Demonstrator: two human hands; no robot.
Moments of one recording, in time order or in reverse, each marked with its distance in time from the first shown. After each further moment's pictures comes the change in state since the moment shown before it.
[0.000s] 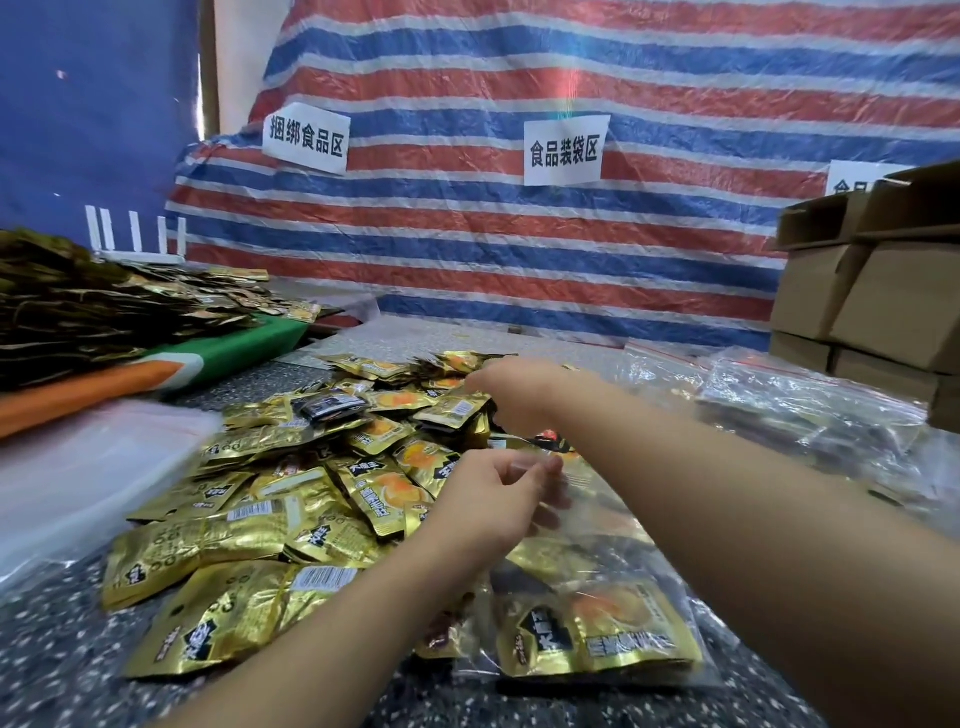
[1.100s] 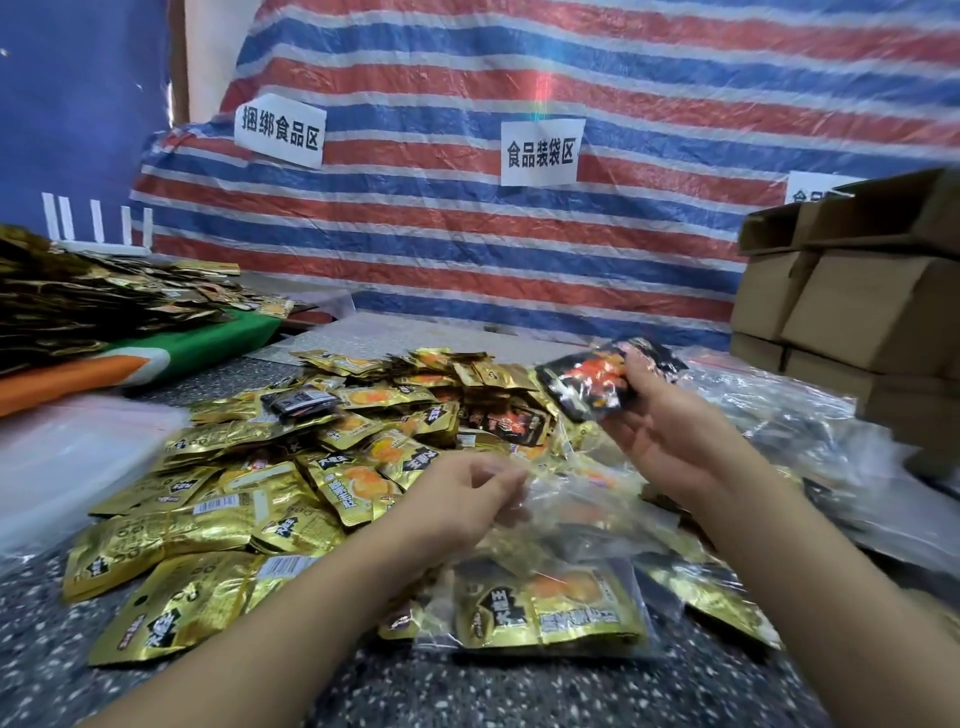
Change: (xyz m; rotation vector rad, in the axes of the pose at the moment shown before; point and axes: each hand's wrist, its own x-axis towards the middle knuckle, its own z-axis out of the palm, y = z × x) left_hand -0.001 -0.001 -0.010 0.223 -0.120 -0.050; right_hand -0.135 0.039 0.001 2.140 0.558 0.516
